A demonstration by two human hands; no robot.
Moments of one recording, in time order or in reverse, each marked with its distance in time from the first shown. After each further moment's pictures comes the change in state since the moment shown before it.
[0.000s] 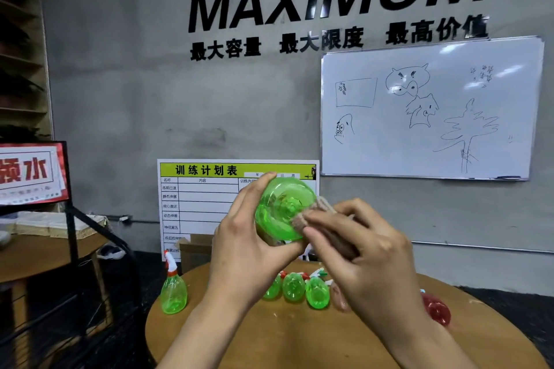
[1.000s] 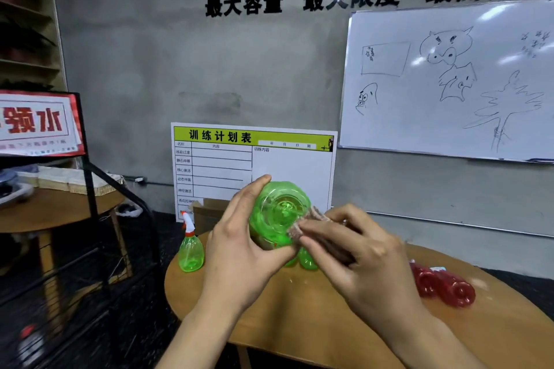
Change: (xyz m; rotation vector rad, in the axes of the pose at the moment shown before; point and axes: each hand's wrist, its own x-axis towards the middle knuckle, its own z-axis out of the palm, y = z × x) left_hand -0.046 -0.079 -0.017 0.005 -0.035 -0.123; right_hand -0.042 0.008 0.066 0.031 -0.199 -0.027
